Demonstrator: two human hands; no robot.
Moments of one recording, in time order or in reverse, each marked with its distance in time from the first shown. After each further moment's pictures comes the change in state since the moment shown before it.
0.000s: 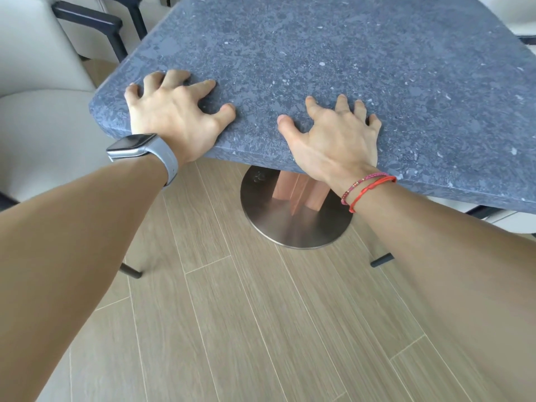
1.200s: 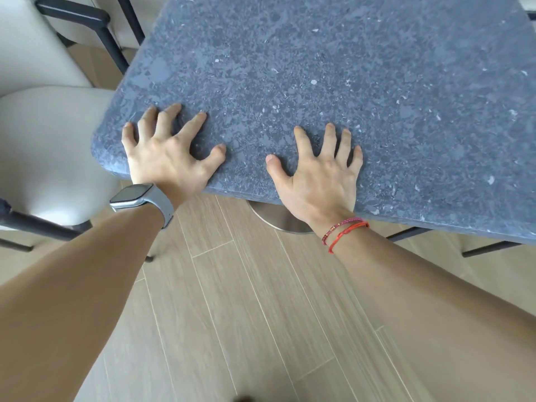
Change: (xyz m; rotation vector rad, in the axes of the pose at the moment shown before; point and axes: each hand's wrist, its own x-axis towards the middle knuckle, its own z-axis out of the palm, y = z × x) left_hand 0.001 -0.005 0.004 -0.022 0.042 0.022; right_hand -0.003 0.000 -0.003 0.037 -0.031 0.011
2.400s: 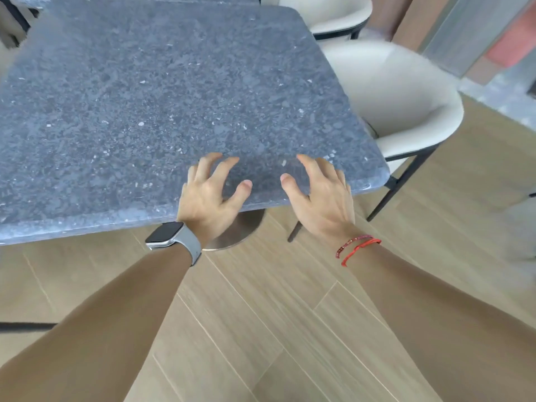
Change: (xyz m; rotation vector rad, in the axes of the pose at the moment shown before) left_hand -0.088 0.302 -0.019 -0.568 -0.269 0.326; right_hand -0.085 0.264 -0.137 0.320 0.092 0.278
